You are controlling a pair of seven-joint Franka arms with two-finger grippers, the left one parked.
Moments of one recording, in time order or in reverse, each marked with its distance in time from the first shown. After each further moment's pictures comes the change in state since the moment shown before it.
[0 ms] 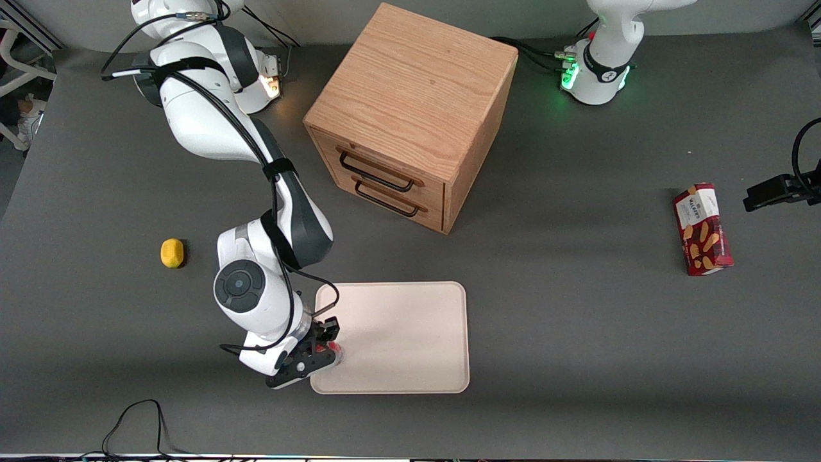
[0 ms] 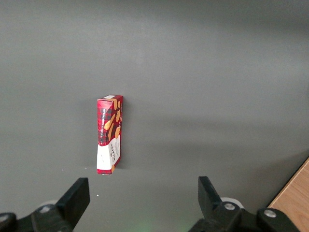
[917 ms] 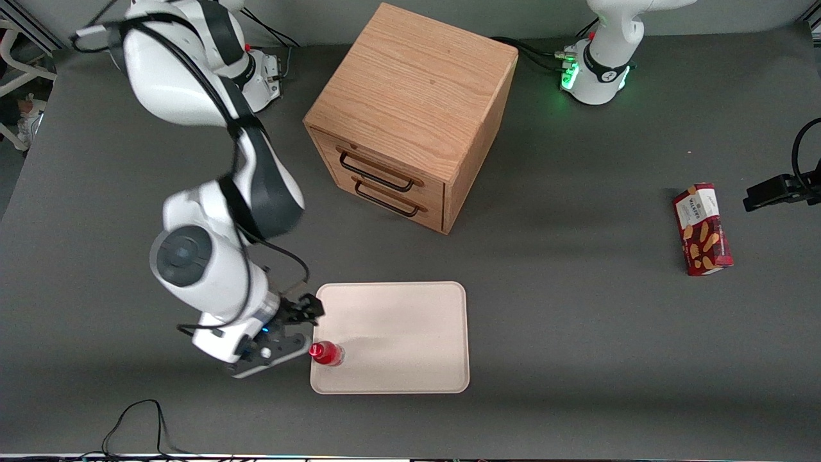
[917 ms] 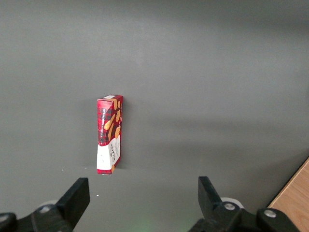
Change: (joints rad) arm -0.026 -0.243 -0.004 -0.040 0.000 -0.242 0.001
